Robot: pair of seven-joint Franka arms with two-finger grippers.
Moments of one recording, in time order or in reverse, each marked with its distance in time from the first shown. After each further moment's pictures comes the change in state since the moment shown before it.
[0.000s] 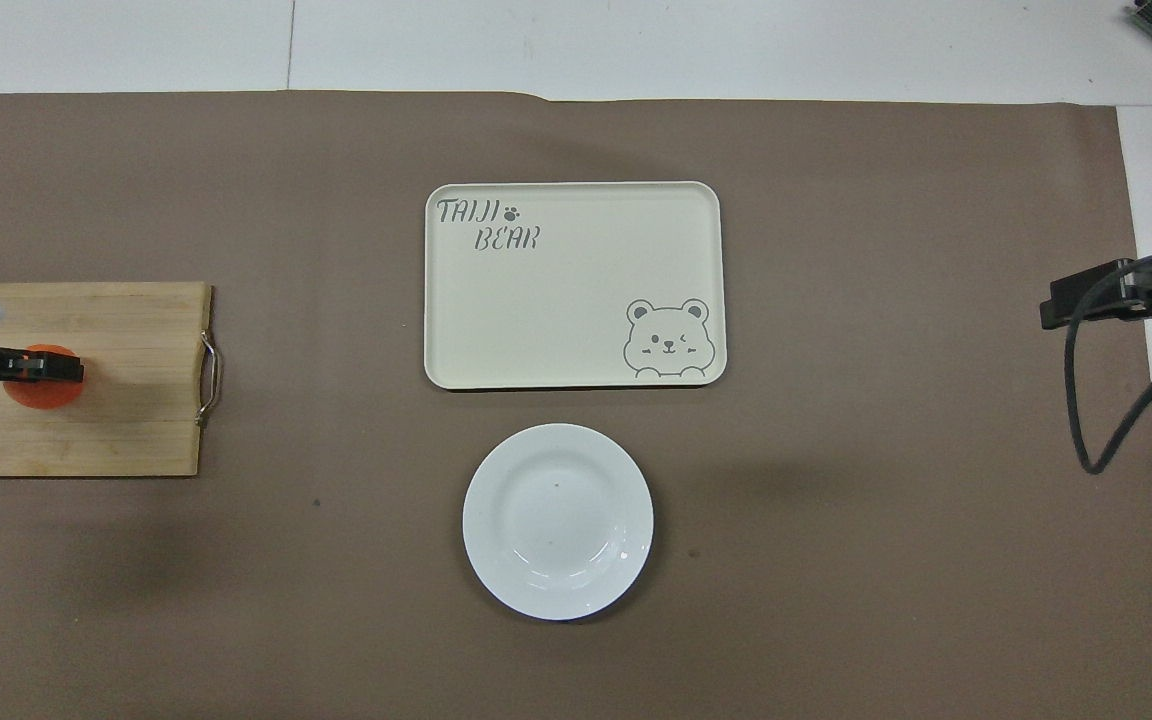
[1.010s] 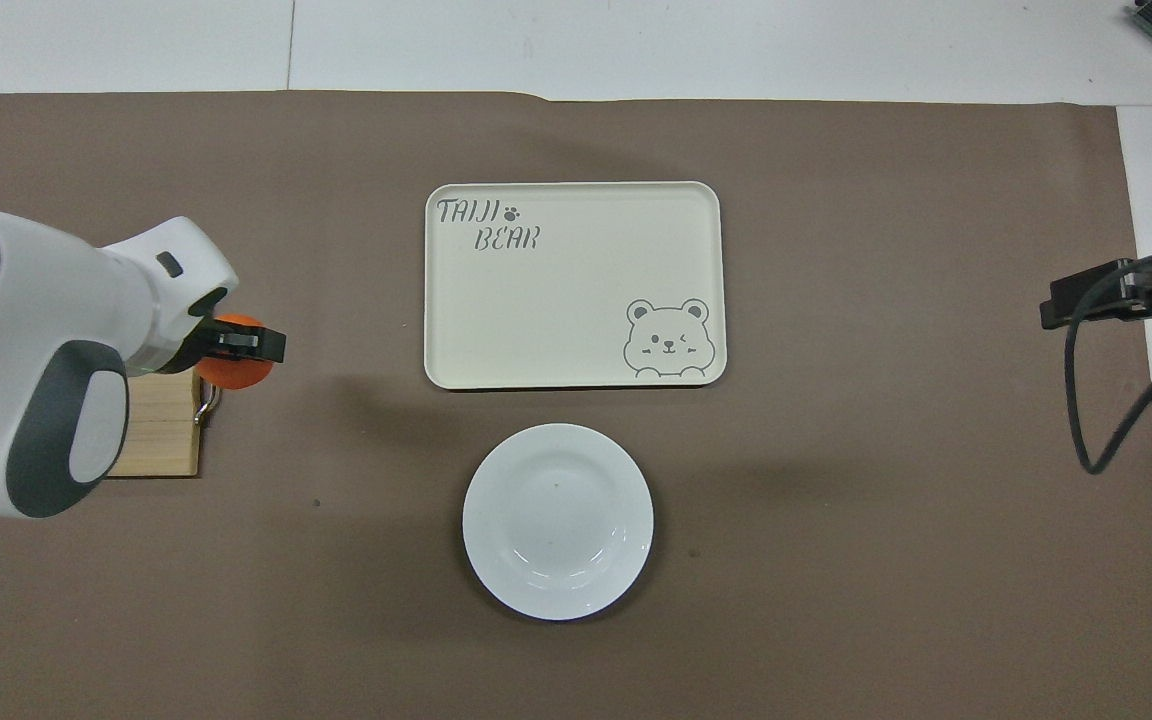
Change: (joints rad) left arm -0.463 -0.187 -0.034 0.042 -0.003 -0.216 -0.389; right arm 0.000 0.000 0.000 0.000 0.000 0.000 0.000
